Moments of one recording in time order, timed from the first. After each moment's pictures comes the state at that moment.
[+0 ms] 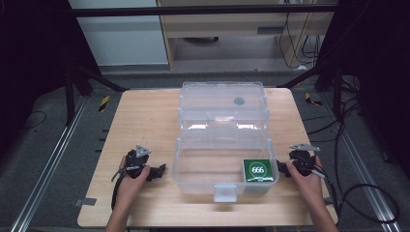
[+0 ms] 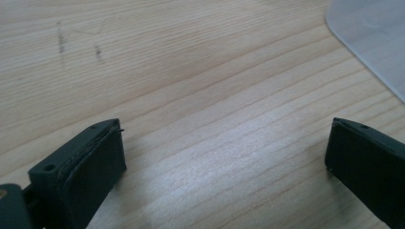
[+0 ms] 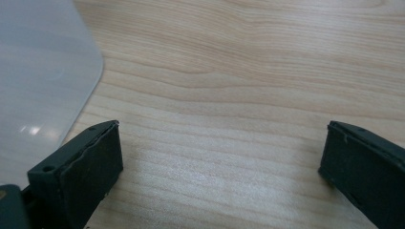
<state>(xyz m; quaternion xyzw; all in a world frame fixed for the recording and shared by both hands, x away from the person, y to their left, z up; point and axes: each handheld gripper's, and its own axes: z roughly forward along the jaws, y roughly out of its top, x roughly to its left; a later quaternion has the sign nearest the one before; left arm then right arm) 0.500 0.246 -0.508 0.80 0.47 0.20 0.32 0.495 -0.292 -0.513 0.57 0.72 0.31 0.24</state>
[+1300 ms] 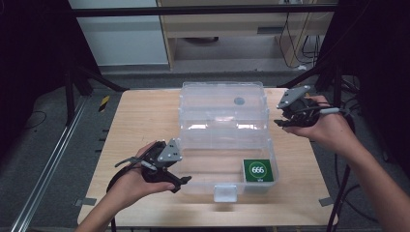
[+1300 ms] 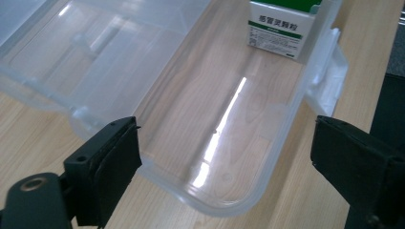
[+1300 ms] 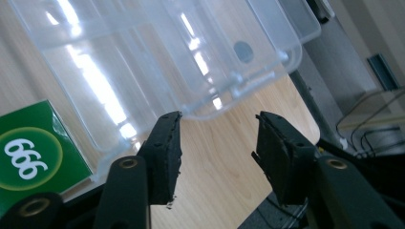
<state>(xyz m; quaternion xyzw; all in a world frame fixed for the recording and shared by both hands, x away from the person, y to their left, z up) 0.429 0.145 -0.346 0.92 0.17 0.15 0.32 0.519 -0.232 -0.282 0.22 0.91 0.20 0.29</state>
